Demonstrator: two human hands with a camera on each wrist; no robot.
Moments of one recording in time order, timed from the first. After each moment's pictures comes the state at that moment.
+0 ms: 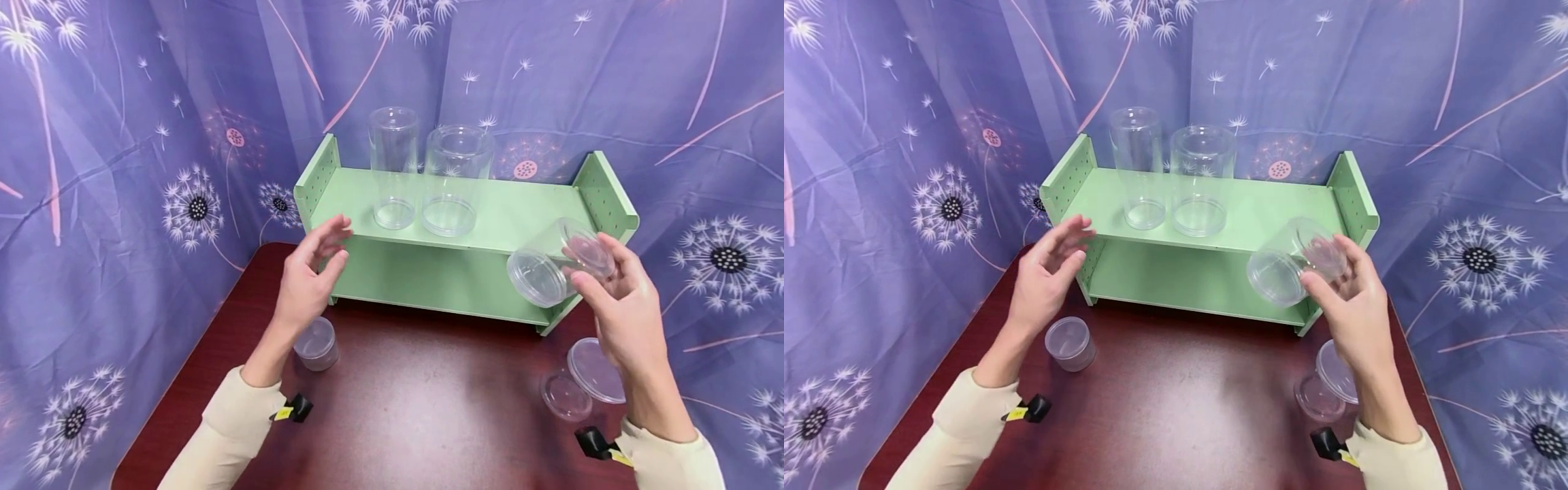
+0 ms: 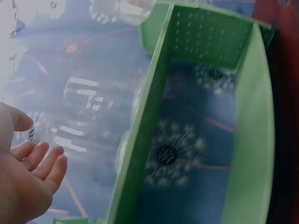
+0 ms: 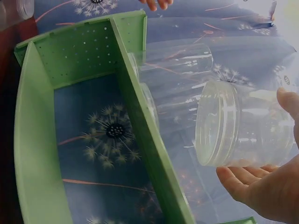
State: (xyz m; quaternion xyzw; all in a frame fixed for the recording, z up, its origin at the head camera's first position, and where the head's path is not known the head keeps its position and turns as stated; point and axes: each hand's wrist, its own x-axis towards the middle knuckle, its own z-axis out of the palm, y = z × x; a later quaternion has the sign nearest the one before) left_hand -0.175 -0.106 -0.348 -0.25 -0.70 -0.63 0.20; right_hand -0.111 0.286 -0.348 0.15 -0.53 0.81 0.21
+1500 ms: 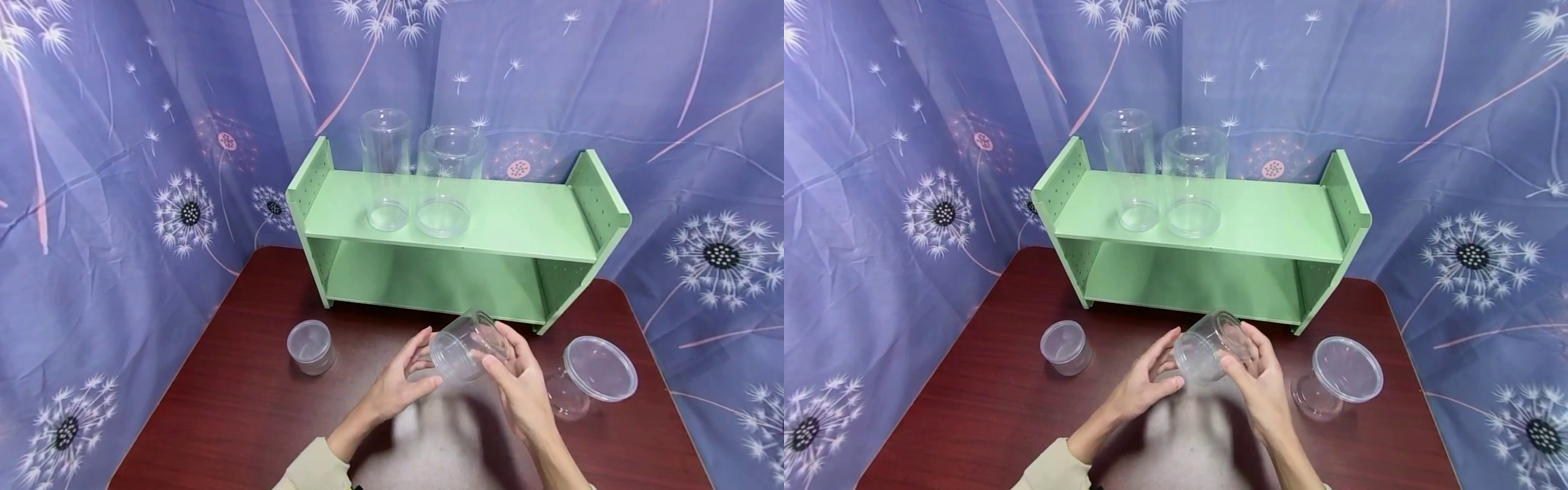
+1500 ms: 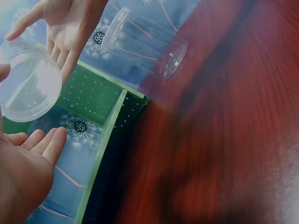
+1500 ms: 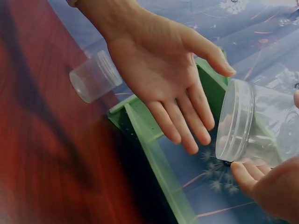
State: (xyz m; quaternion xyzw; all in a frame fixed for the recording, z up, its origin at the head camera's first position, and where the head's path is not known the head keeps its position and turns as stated) left_hand -0.107 -0.008 -0.506 -0.27 -0.65 -0.70 -0.13; right_hand -0.063 0.211 -0.469 0.11 -0.51 0.85 0.08
